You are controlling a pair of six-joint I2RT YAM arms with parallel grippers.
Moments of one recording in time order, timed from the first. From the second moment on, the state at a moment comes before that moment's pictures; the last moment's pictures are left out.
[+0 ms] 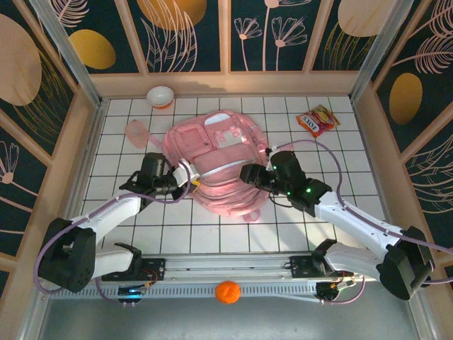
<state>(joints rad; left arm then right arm) -0.38 1.23 0.56 -0.07 0.58 0.51 0.74 1.09 0.73 -0.19 -0.13 0.81</state>
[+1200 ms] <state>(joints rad) -0.42 1.21 0.56 -0.06 0.69 0.35 0.90 1.52 0.85 0.03 0.08 -0.33</state>
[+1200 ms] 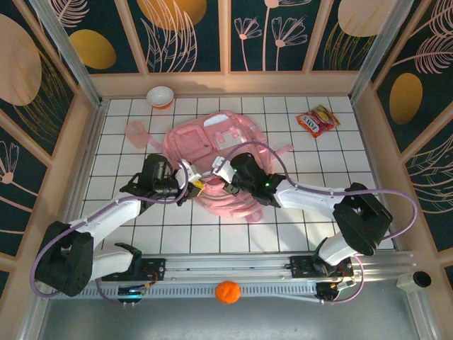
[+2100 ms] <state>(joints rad) -0.51 1.11 0.63 -0.12 0.54 0.63 0.70 1.36 0.80 -0.12 -0.35 -0.69</state>
